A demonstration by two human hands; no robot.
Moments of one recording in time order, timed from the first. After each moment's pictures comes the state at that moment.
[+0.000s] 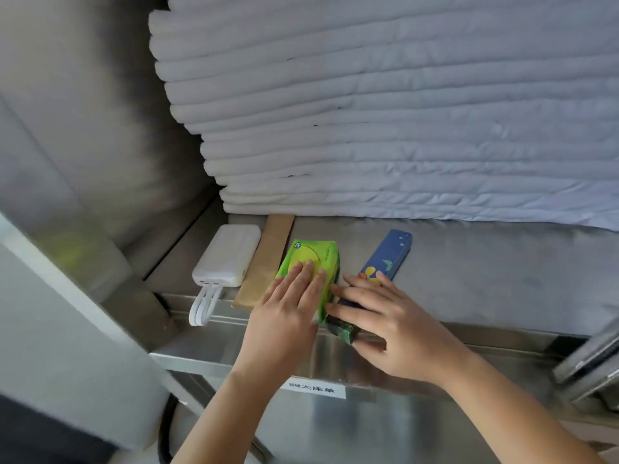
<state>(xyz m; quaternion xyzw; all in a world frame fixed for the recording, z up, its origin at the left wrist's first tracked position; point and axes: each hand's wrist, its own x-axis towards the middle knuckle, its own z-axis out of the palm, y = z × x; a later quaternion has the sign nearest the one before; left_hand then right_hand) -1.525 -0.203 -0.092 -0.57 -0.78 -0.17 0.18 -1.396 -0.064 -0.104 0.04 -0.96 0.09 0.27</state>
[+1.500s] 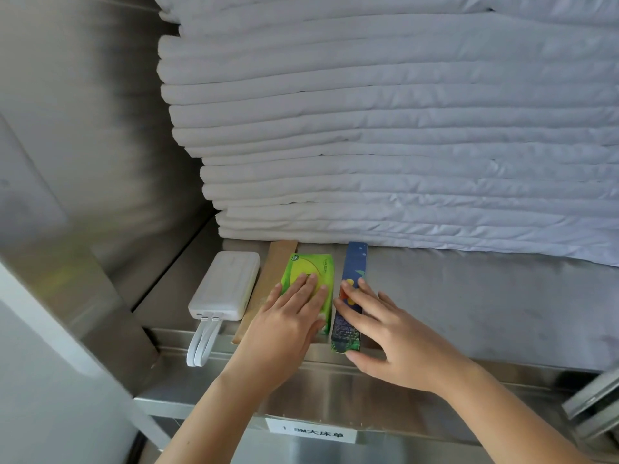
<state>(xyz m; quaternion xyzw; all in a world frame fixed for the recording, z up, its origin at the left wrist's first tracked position) -1.569 -0.187 -0.091 -0.63 -0.72 -0.18 0.23 -1.419 -0.052 -0.098 -0.07 -0.98 0.11 0.12</state>
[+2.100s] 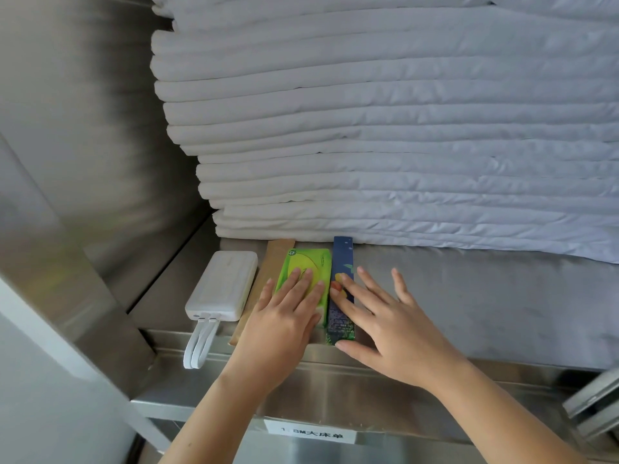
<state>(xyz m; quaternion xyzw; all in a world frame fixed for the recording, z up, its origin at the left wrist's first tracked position) -1.570 -0.184 -0.094 -0.60 -0.72 -0.21 0.26 -1.427 -0.062 -0.082 -0.12 -0.98 -0.08 0.13</state>
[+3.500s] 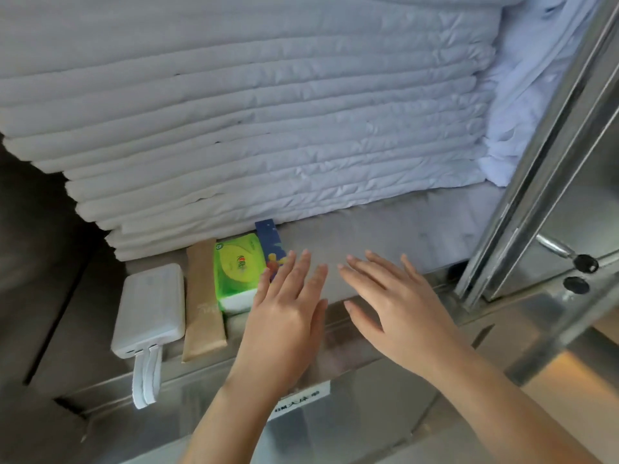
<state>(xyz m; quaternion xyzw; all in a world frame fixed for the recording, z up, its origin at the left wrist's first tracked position) -1.523 -0.181 -0.076 -0.71 -0.61 -0.30 0.19 -1.366 -0.132 -0.068 -0.35 -0.88 -0.10 0.30</state>
